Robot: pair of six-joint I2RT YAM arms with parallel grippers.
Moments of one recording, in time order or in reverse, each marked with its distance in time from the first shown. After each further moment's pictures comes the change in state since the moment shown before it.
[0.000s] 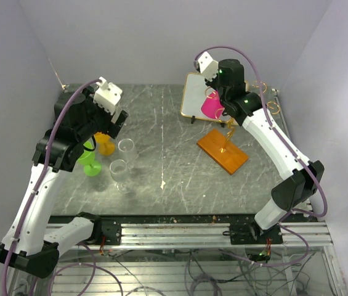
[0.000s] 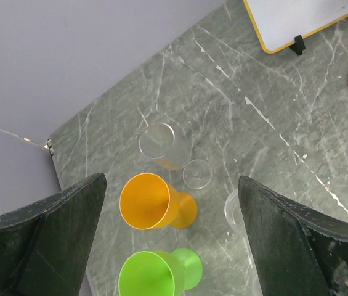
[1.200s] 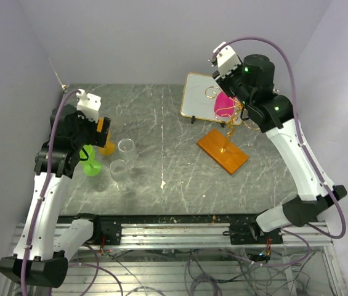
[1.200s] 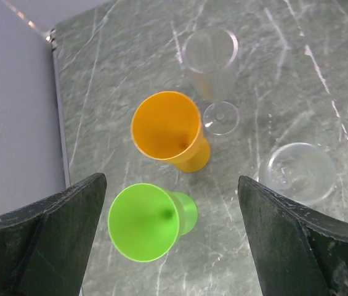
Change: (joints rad) left arm 0.183 -0.094 -0.234 0.004 -0.069 -0.121; right arm 0.004 -0.150 0.116 -0.198 -0.261 0.217
